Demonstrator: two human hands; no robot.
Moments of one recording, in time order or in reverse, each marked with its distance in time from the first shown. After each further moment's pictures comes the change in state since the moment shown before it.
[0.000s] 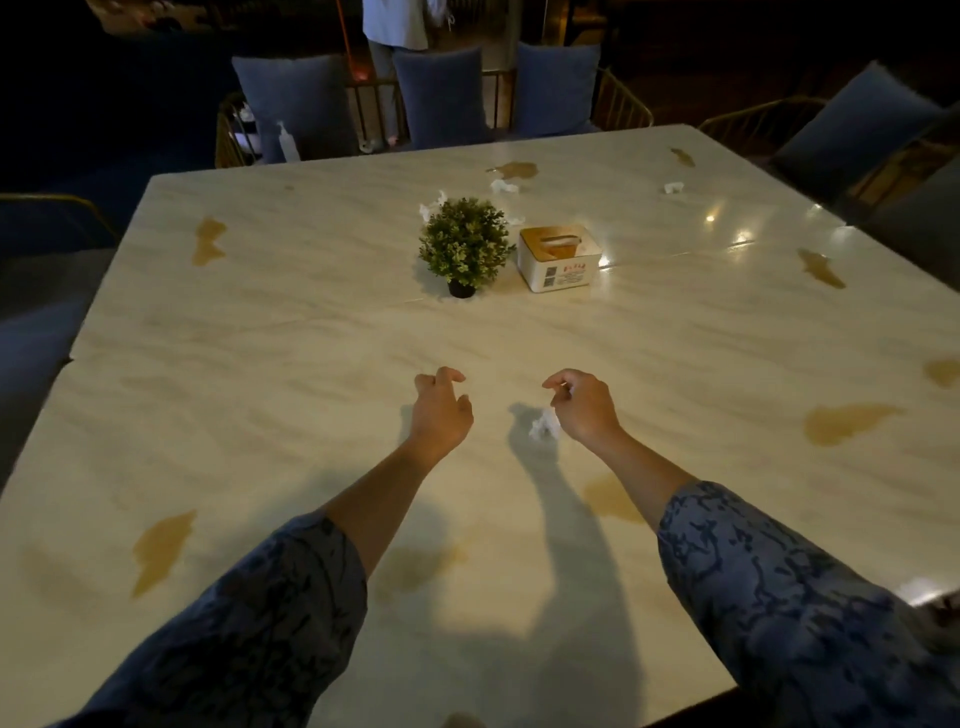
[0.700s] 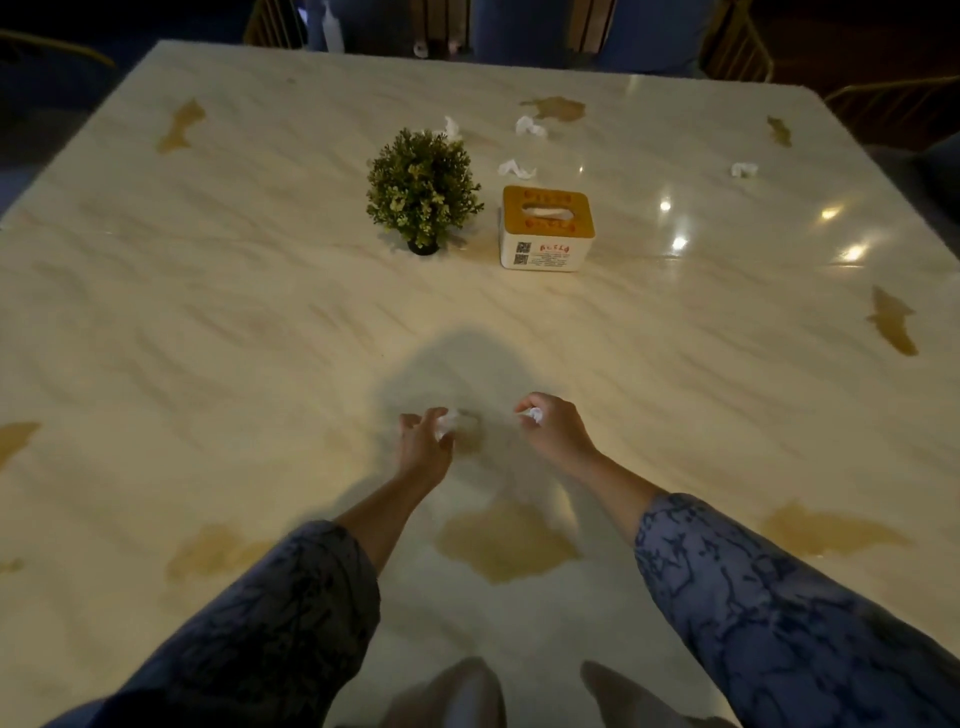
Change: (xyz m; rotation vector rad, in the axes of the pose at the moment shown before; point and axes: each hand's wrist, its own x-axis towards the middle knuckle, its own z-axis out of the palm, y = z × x) left_hand 0.043 0.048 0.215 -0.073 0.032 -0.348; right_hand 0.128 0.158 -0.058 -0.111 -0.423 -0.113
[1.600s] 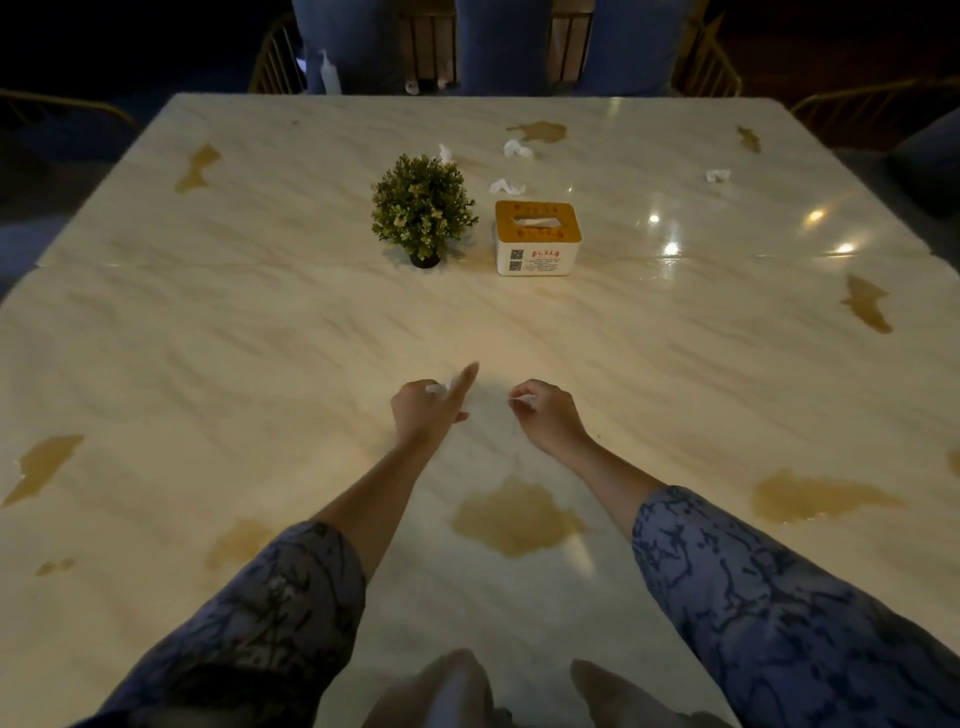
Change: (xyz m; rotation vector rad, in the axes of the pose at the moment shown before) left_hand -0.047 0.064 -0.059 -0.252 0.183 -0.034; right_hand -0.039 -0.031 -0.001 0.113 0.128 -0.074
